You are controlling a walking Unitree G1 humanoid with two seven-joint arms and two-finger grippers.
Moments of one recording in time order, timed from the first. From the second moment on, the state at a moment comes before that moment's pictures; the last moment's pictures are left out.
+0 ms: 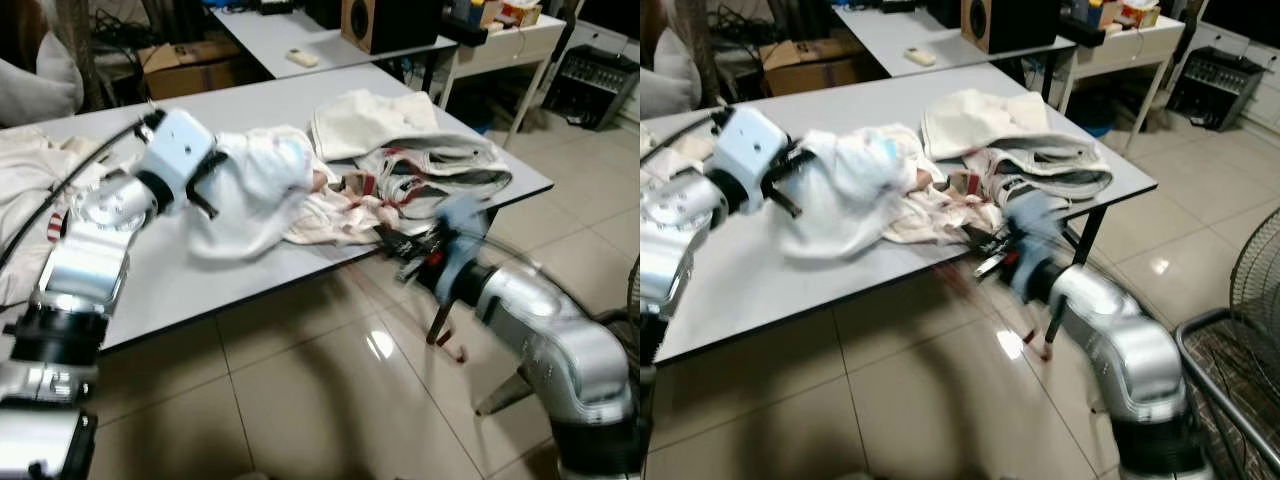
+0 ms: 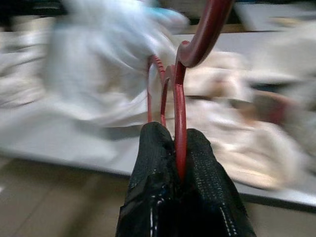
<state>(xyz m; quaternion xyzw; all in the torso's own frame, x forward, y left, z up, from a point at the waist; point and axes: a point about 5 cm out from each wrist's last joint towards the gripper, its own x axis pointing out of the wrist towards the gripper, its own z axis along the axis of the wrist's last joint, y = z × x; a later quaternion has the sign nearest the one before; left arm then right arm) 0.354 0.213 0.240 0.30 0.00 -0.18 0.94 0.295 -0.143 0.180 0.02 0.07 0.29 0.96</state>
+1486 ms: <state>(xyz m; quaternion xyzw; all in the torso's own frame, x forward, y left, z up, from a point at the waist) 0.346 0.247 0.163 0.21 0.14 -0.13 0.96 0.269 -0.134 0.186 0.04 0.05 0.37 0.93</state>
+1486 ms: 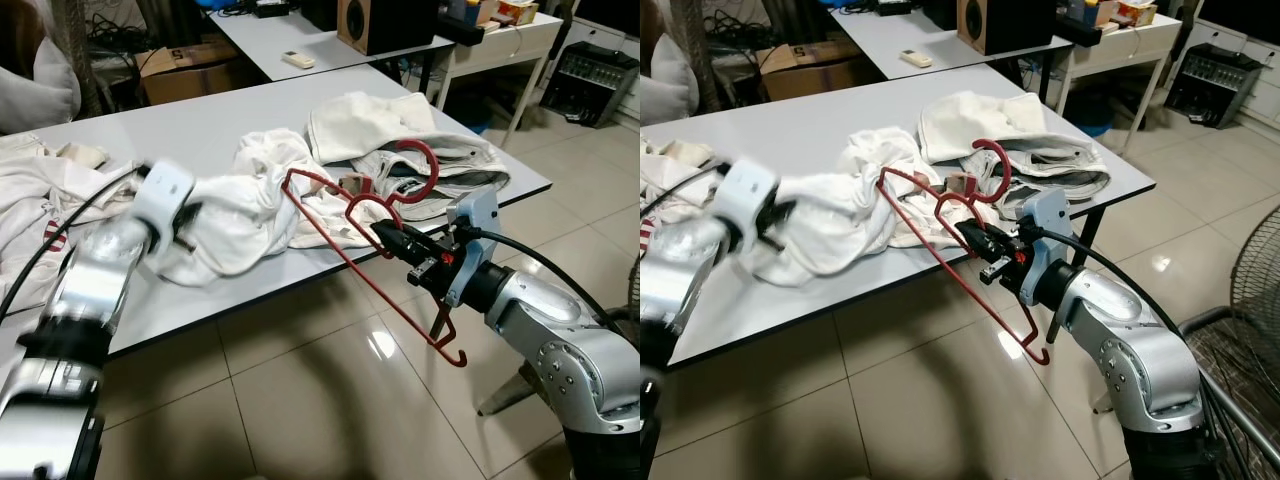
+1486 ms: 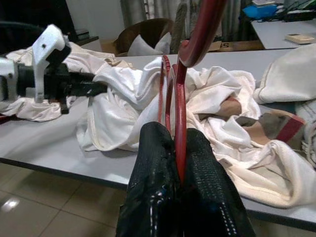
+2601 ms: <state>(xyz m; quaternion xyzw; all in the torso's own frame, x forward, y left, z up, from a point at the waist) 0.300 0.213 0.131 0.06 0.13 -0.13 0.98 0.272 -0.119 0.185 0.07 0.03 0.37 0.93</state>
